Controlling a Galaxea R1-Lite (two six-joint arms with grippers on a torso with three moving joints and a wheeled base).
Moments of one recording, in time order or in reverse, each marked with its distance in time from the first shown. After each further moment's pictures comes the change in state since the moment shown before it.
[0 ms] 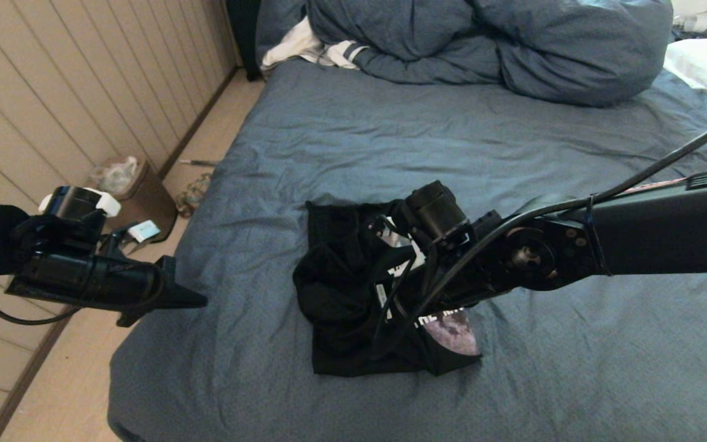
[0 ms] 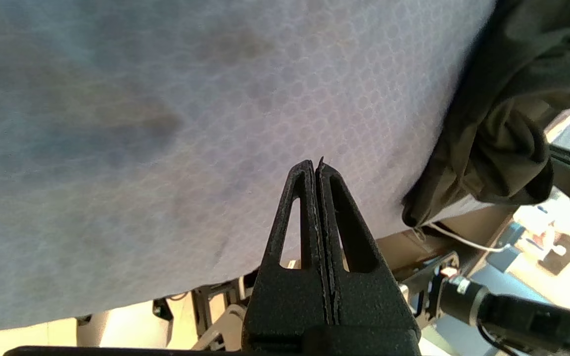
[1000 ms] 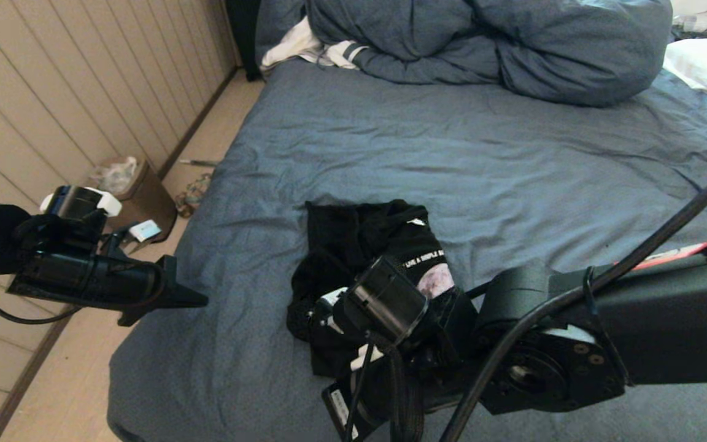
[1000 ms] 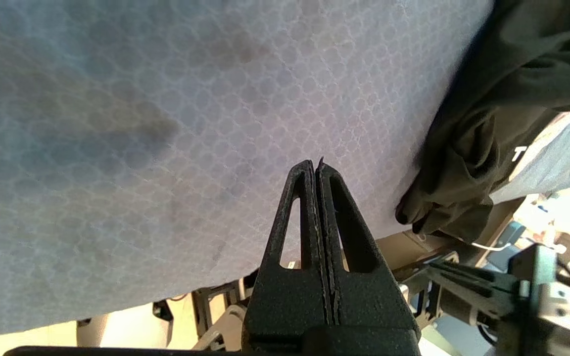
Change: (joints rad) left arm 0.000 0.000 -0.003 0.000 -0.002 0.000; right arm 0.265 -0.040 0.151 -0.032 0.004 0.030
